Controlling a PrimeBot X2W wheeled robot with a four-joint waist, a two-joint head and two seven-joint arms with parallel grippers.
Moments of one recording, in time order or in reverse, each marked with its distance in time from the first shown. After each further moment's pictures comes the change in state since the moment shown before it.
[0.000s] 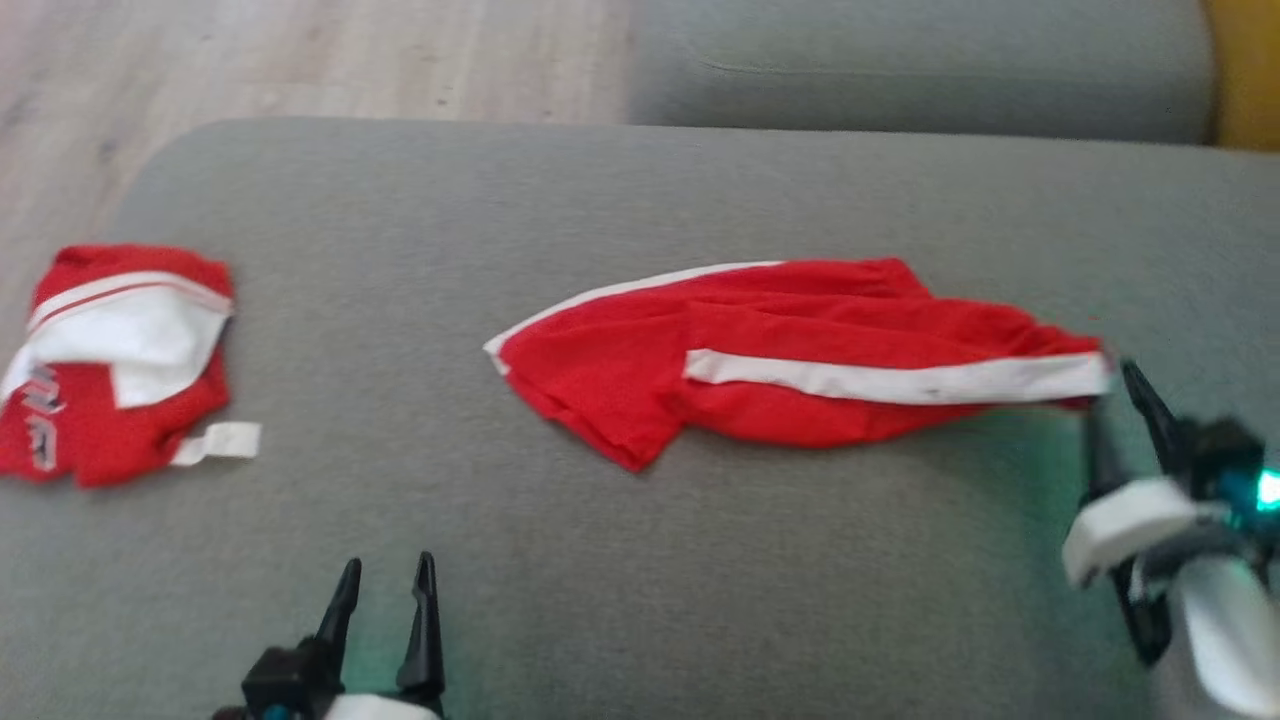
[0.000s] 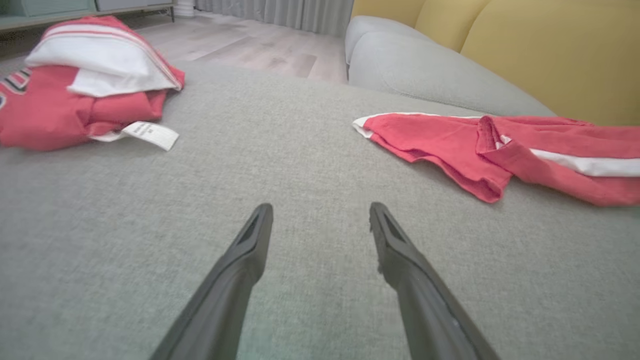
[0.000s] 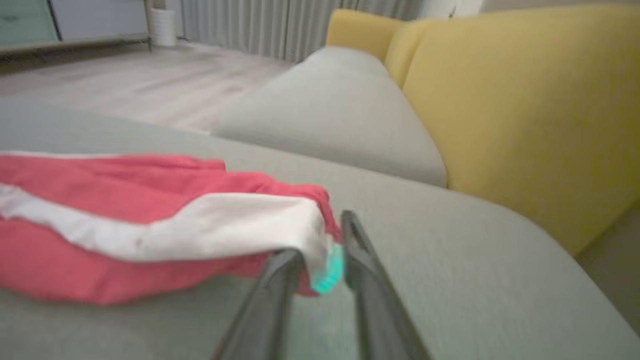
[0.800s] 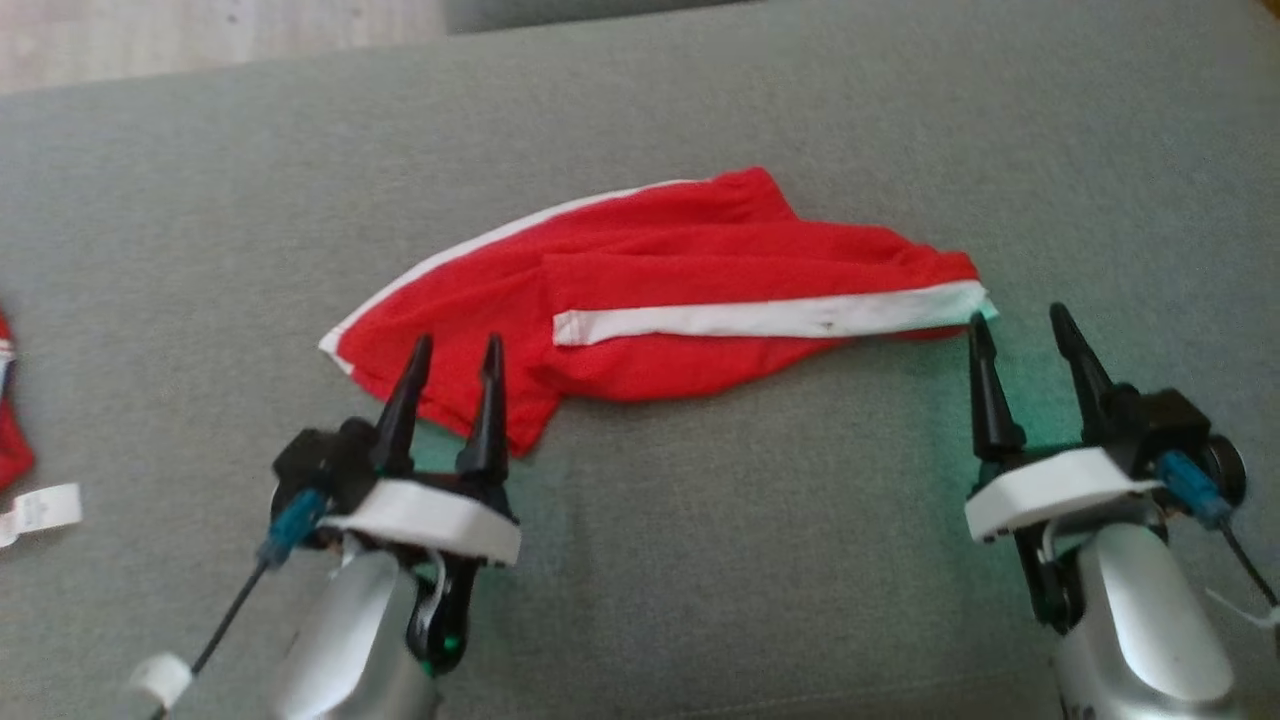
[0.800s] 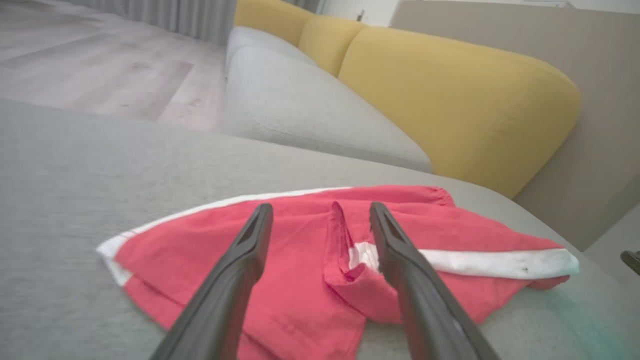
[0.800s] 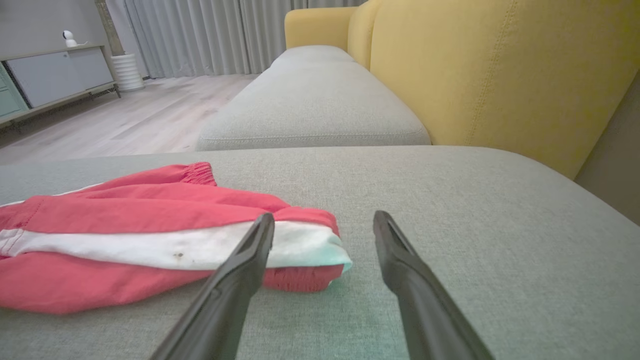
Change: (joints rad) left arm -0.356 -0.003 -0.165 0.051 -0.186 -0.053 0.000; right arm 0.042 0.144 0.055 -0.187 0.108 0.000 0.000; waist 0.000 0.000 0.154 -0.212
